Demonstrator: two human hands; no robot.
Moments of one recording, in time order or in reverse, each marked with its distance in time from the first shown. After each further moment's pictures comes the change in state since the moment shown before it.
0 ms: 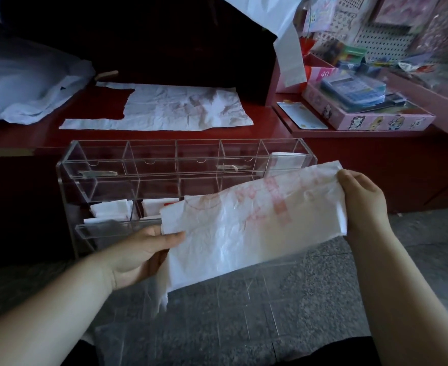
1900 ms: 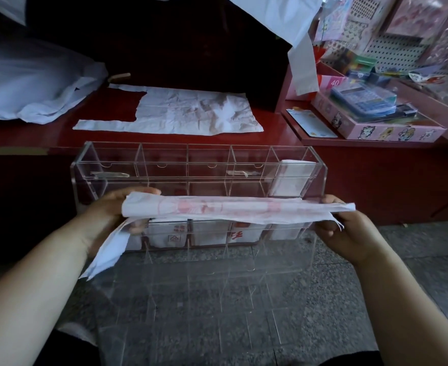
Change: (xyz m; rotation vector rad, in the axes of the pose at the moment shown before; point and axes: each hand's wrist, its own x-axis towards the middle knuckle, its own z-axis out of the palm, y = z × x) left_hand -0.006 0.047 -0.040 0.202 0.394 0.183; right_hand 0.013 0.029 -0.002 0.395 -0.556 0.289
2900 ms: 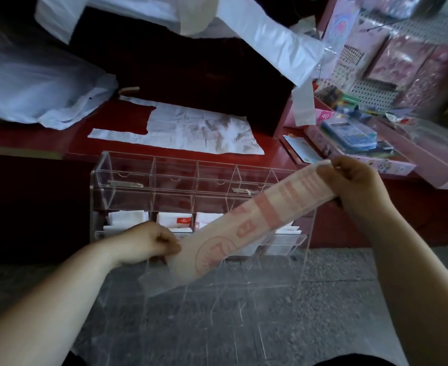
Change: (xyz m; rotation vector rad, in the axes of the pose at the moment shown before) left_hand 0.003 -0.018 0.005 0.588 -0.416 0.042; right_hand -0.011 -0.063 0.086 -0.968 0.207 -0.457
